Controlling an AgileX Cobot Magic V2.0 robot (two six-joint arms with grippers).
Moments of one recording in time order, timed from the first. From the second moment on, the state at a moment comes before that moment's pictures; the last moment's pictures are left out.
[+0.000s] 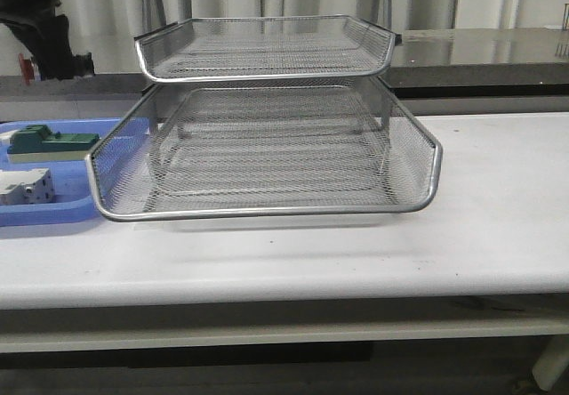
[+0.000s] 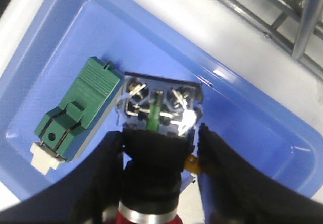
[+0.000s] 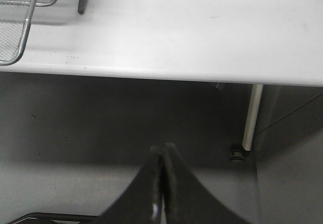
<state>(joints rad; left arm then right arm) -0.02 2.23 -2.27 -0.08 1.25 0.82 0.13 0.50 -0.80 -0.11 1.13 0.07</state>
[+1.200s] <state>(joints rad) -0.36 1.71 -1.80 -0.17 1.26 0.68 0.13 0.50 -0.80 -0.11 1.13 0.07</state>
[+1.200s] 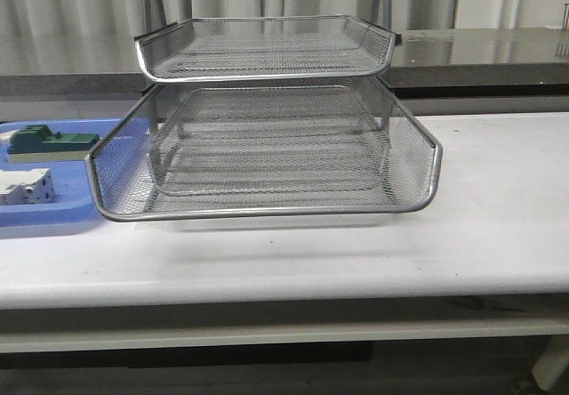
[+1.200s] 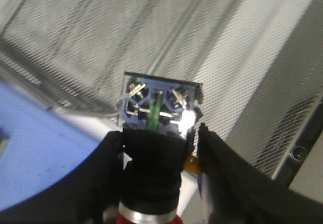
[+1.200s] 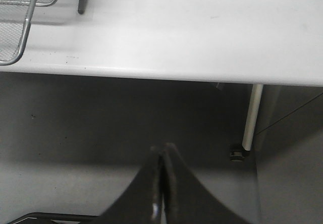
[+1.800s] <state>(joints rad) -0.60 1.89 -1.78 -0.18 1.19 0.69 0.13 0.50 -0.80 -0.11 1.13 0.07</state>
